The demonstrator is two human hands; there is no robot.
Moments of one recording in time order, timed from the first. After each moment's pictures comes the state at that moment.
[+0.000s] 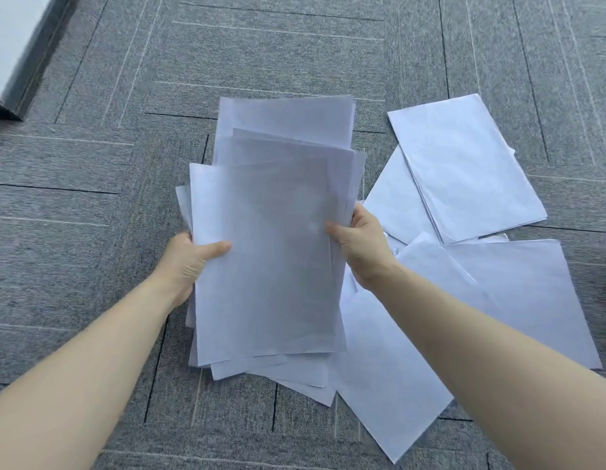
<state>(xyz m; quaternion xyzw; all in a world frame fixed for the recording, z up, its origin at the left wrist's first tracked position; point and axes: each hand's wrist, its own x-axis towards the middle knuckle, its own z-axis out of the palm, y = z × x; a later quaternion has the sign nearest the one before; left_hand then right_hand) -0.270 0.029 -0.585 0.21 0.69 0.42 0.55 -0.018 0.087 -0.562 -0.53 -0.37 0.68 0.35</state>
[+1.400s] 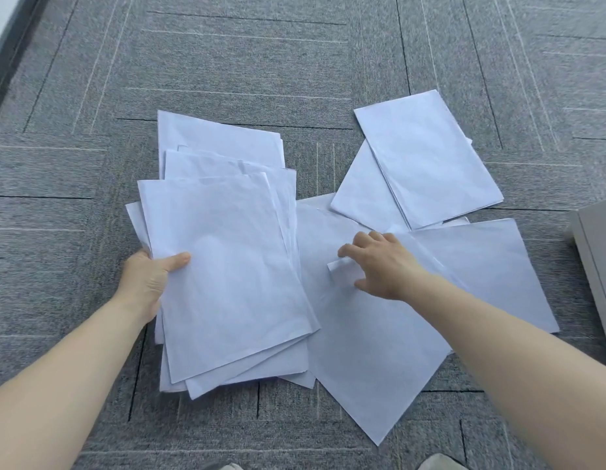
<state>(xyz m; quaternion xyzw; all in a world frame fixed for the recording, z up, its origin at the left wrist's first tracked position) -0.280 -0.001 -0.592 0.16 0.71 0.45 0.52 0.085 0.063 -0.578 -0.46 -0.85 0.18 -0.18</state>
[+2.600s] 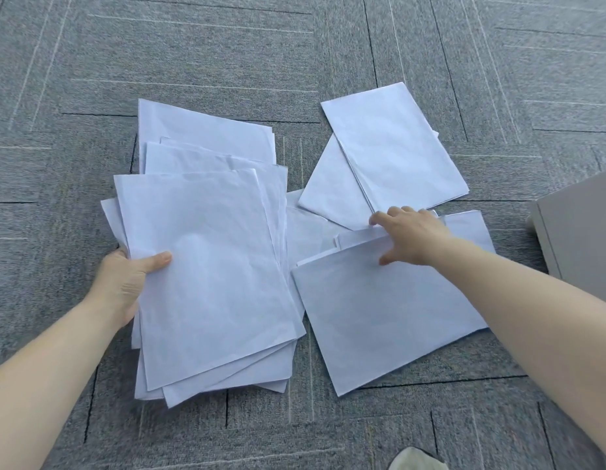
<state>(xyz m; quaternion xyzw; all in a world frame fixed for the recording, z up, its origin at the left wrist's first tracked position) -0.251 0.012 -0.593 0.17 0.70 0.44 0.54 0.170 0.110 -0.570 -0.55 -0.78 0.14 -0.26</state>
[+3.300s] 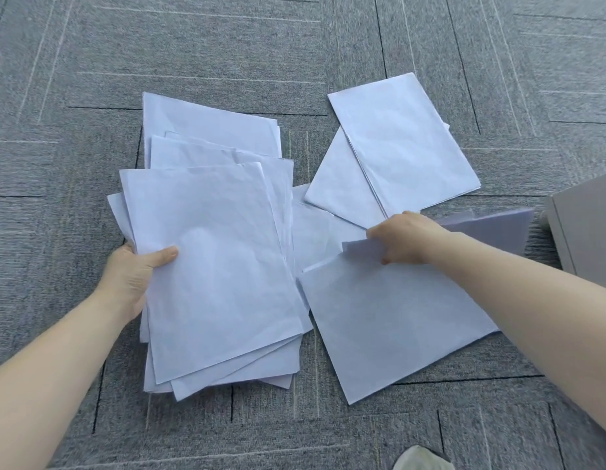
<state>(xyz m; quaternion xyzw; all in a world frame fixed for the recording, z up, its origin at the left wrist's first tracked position) -0.252 0.013 -0.598 0.17 0.70 0.44 0.54 0.149 0.108 -0.565 -0.47 -0.81 0.16 -0.31</state>
